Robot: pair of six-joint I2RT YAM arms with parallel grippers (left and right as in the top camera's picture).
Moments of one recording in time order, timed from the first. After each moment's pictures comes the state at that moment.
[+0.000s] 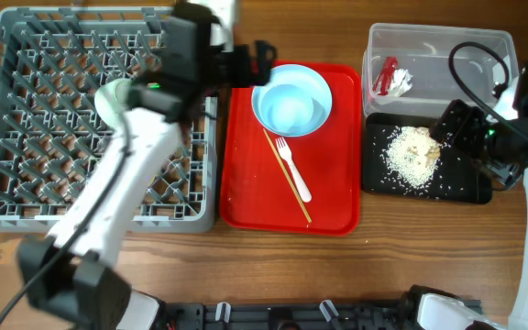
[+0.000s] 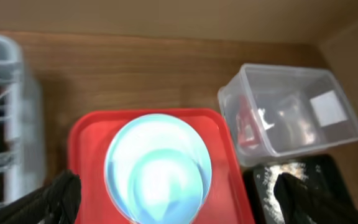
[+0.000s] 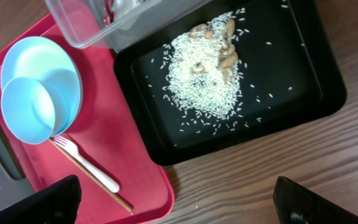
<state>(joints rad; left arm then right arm) -0.39 1.66 1.49 -0.46 0.18 -0.34 -0.25 1.34 1.44 -1.32 -0.14 0.34</state>
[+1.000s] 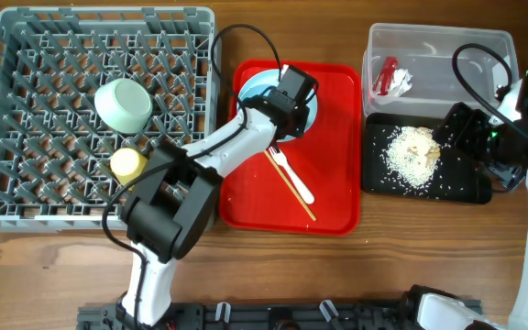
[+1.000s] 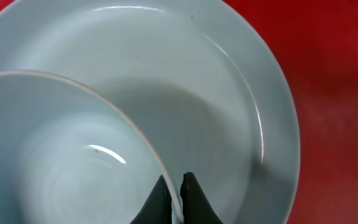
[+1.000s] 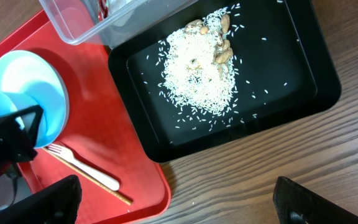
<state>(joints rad) -0.63 2.13 1.49 -0.40 -0.13 -0.27 -0.26 1.34 1.44 -1.33 -0.14 0.32</state>
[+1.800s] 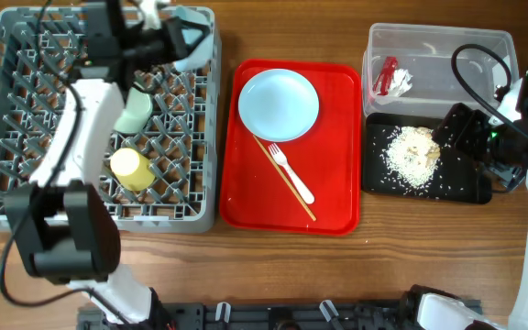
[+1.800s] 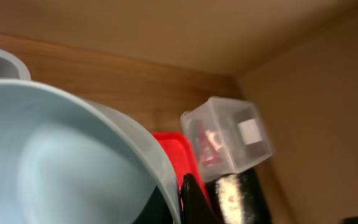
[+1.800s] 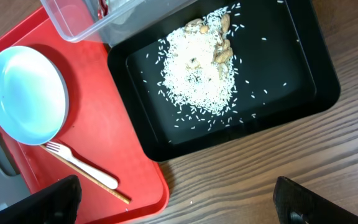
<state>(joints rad) 0.04 1.87 1.49 -0.19 0.90 -0.43 -0.26 1.34 1.44 -1.33 -0.14 0.31</state>
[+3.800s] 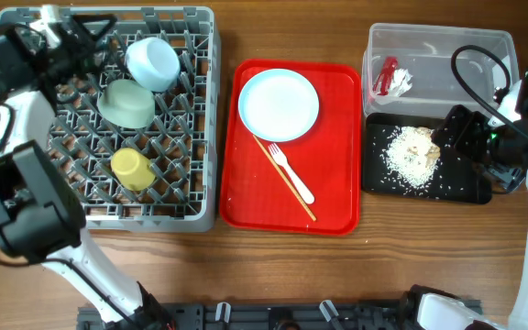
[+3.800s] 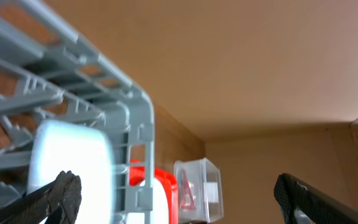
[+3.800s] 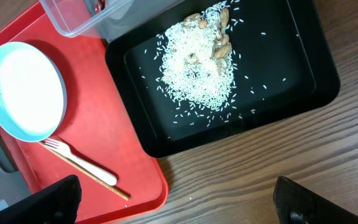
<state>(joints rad) 0.41 2.06 1.49 0.09 1.13 -0.83 -0.26 1.34 1.44 -1.35 -0.14 0.31</state>
